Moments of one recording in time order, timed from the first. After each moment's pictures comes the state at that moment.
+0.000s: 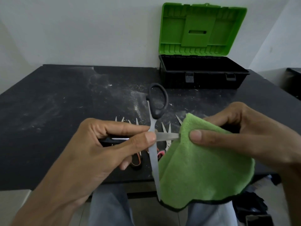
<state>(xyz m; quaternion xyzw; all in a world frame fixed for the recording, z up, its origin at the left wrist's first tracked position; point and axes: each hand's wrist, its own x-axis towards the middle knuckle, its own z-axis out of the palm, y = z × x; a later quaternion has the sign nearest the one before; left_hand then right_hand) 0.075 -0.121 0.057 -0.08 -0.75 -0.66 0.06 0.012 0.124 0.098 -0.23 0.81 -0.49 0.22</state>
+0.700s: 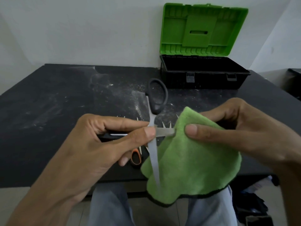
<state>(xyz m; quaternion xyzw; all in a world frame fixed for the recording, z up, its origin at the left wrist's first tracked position) 0.075 -0.119 0.065 -0.06 -0.74 -0.67 0.08 0.011 0.121 0.095 -0.25 0.80 -0.51 0.20</state>
